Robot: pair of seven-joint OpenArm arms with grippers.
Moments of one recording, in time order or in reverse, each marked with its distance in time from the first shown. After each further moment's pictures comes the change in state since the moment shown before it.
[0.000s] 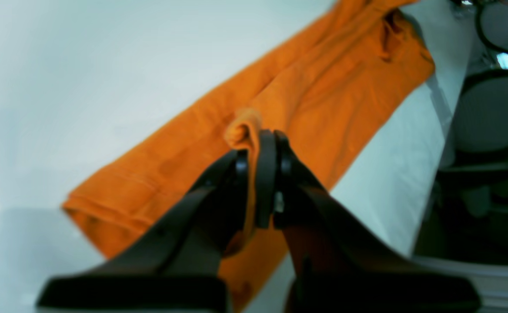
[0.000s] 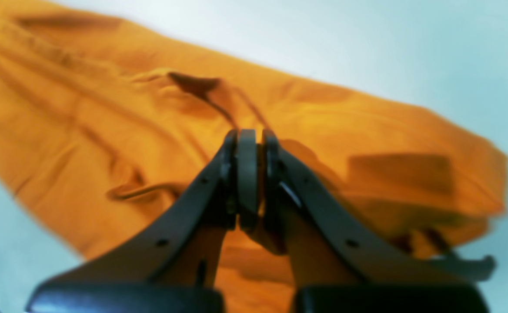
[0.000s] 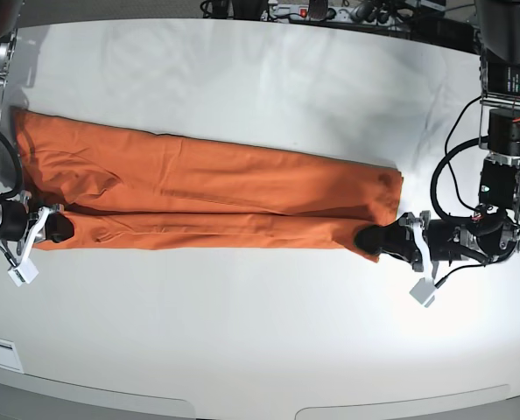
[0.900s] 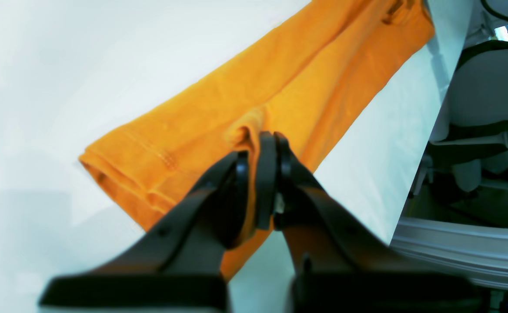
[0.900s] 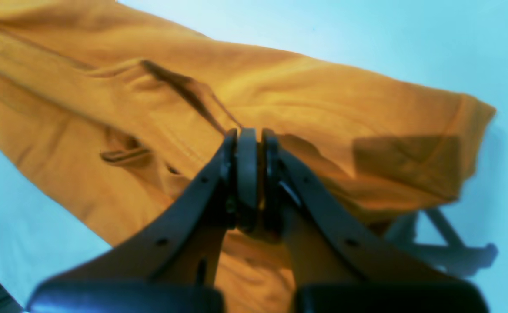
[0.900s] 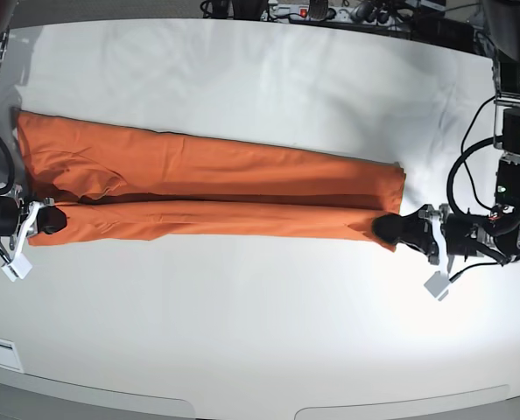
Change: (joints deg) left arm -0.3 -3.5 0.0 0.0 -2.5 0.0 5.9; right arm -0.2 2.4 0.0 0.0 3.0 0.0 -4.8
